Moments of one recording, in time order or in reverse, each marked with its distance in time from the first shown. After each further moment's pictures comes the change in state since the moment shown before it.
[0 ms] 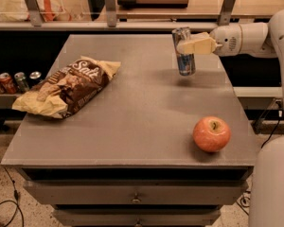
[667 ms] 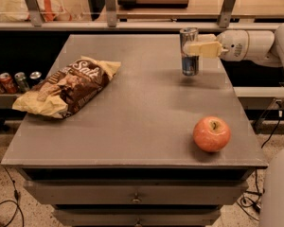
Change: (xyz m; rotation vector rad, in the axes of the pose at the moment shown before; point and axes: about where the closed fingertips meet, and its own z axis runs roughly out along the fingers) arm 0.004 -0.003 -0.019 0.021 -0.097 -0.063
